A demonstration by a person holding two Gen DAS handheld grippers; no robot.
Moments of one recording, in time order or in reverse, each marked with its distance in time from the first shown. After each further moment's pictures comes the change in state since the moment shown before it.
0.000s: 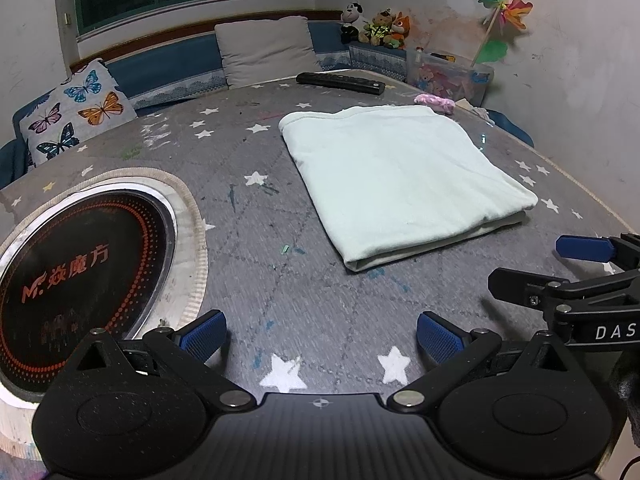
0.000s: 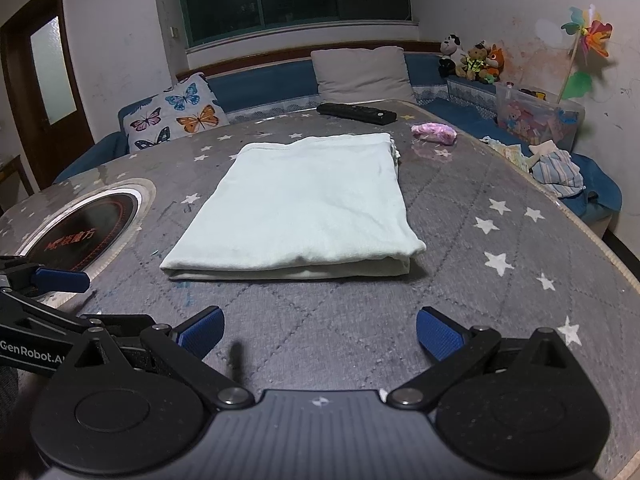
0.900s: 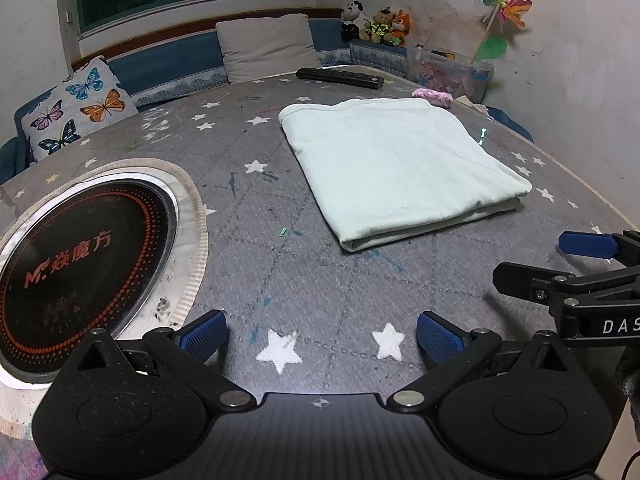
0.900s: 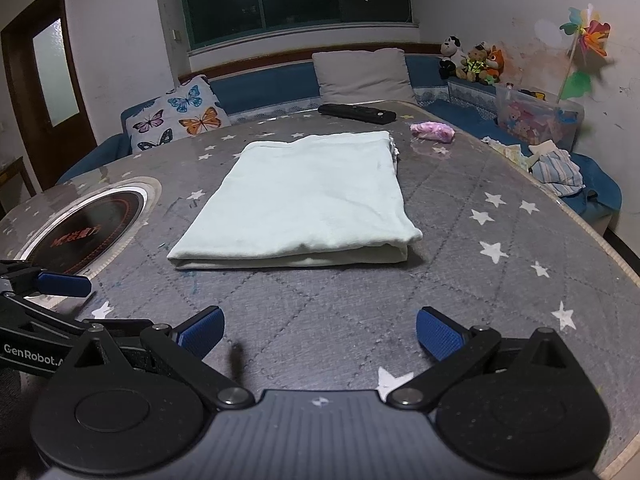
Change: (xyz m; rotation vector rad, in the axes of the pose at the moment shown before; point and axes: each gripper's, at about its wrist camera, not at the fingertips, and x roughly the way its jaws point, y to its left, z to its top) left arm -0.006 -0.003 -0.011 -0.002 0.008 0.002; right arm -0.009 0.000 -0.009 0.002 -0.009 0.006
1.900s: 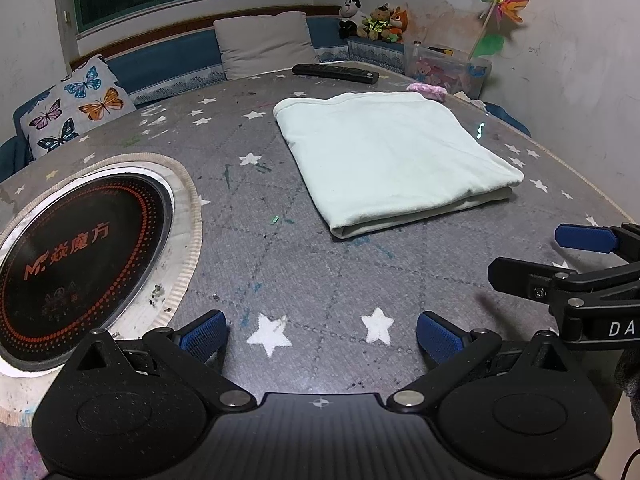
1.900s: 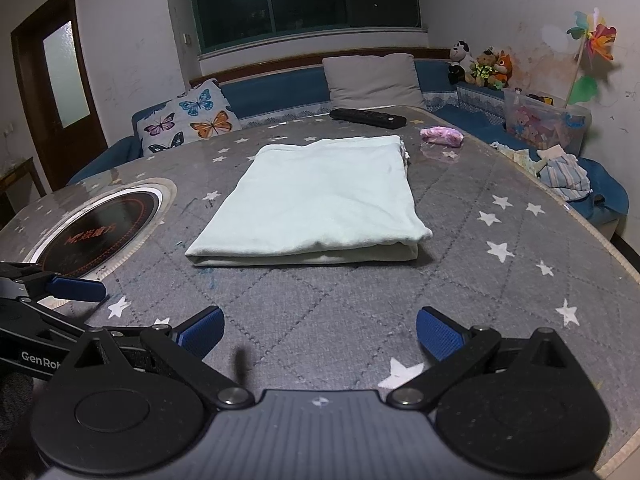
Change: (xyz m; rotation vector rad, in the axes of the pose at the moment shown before) left arm -0.003 -0.006 -0.007 0.004 0.009 0.000; right arm -0.008 0.004 -0.004 -0.007 -0.015 0.029
